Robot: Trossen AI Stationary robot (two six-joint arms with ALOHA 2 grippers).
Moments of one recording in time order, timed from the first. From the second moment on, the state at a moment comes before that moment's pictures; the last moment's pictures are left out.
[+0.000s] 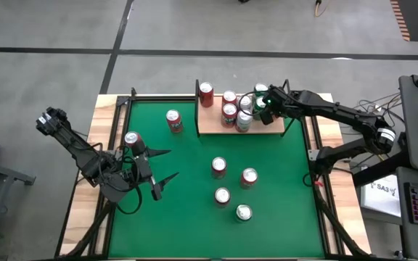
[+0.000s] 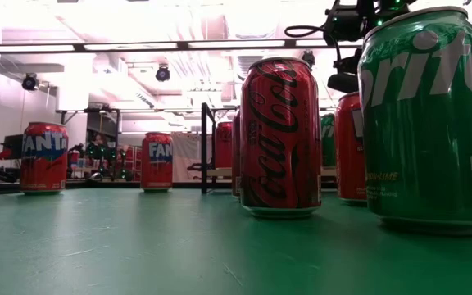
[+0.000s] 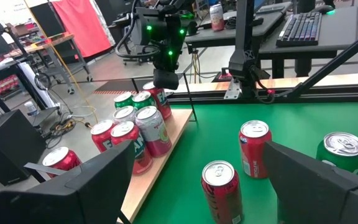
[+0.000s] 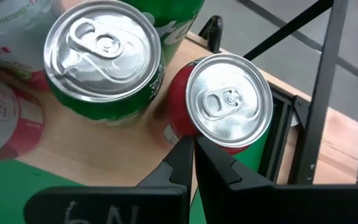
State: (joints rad) left arm -0.70 1.13 1.03 -0.33 -1.10 -0.18; right arm -0.55 1.31 1.10 -0.98 0.47 0.46
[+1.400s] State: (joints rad) left arm -0.65 1.04 1.02 -0.38 -1.19 0.18; right arm -0.42 1.43 1.35 -0.74 0.38 0.48
